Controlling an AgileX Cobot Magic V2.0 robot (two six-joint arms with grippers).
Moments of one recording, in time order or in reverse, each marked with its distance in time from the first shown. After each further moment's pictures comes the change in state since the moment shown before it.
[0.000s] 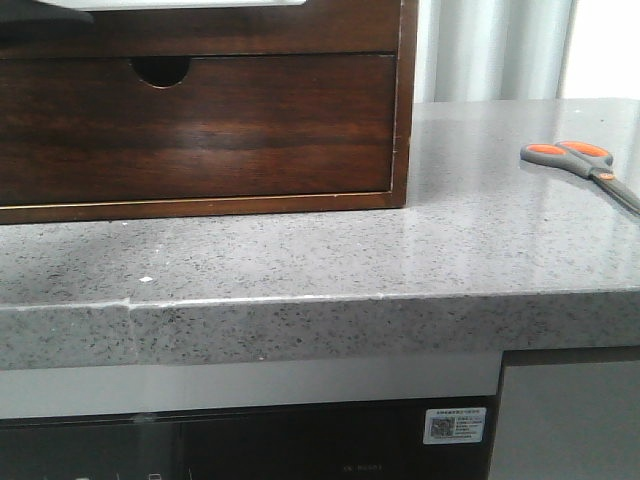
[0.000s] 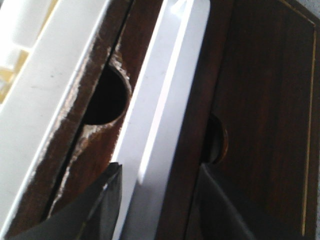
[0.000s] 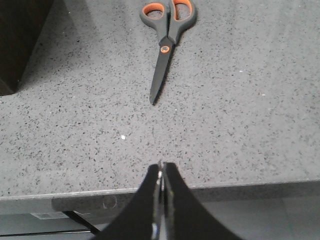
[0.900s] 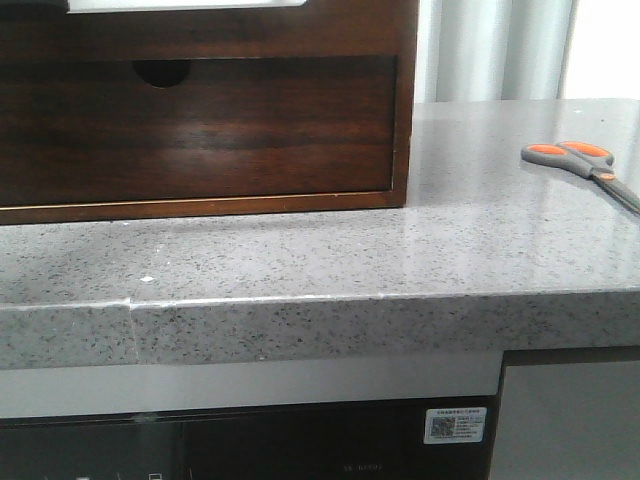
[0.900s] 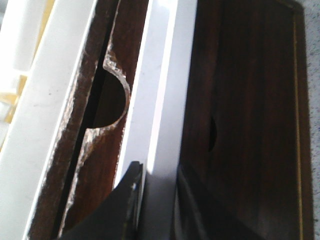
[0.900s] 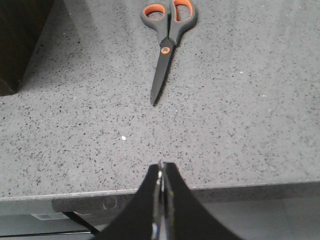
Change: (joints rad) left arm 0.000 -0.095 0.058 0.054 0.011 0.073; right arm 0.000 0.000 0.000 0.000 -0.004 0.000
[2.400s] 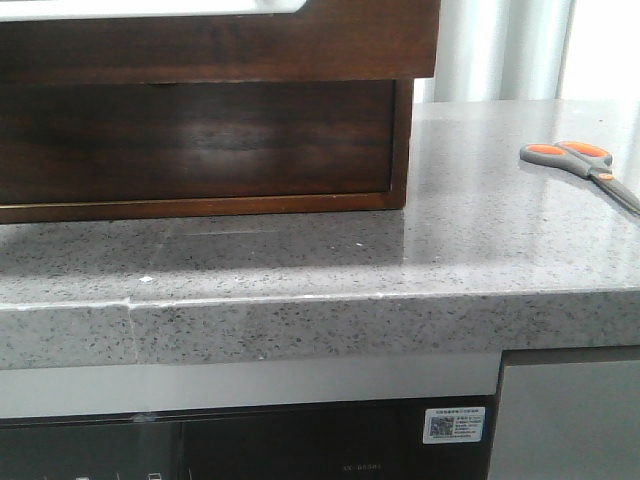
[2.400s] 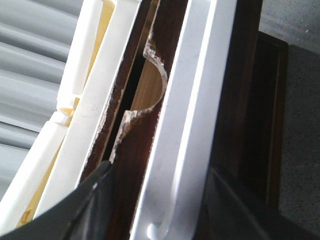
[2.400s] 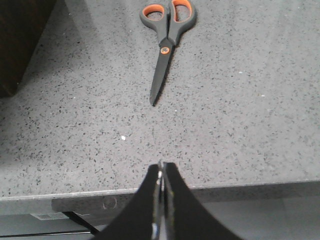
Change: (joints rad) left arm -0.011 -0.403 0.238 0.020 0.009 -0.070; right arm 0.000 0.000 0.000 0.000 0.000 0.000
